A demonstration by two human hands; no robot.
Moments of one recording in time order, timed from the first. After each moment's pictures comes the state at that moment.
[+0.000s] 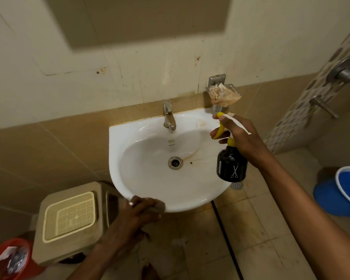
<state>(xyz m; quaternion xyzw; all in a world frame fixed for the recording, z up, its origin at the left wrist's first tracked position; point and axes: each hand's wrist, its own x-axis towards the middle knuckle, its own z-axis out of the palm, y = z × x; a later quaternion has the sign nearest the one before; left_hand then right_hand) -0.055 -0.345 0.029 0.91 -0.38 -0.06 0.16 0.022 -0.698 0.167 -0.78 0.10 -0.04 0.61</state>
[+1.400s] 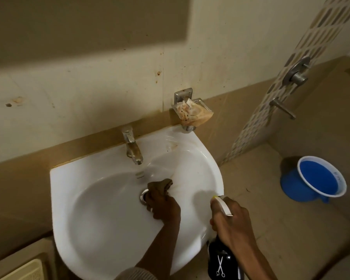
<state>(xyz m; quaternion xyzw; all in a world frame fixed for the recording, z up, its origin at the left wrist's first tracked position) 0.085 -0.589 -0.054 0.83 0.23 -0.09 0.51 -0.036 -0.671 0.080 -0.76 0.43 -0.05 0.48</state>
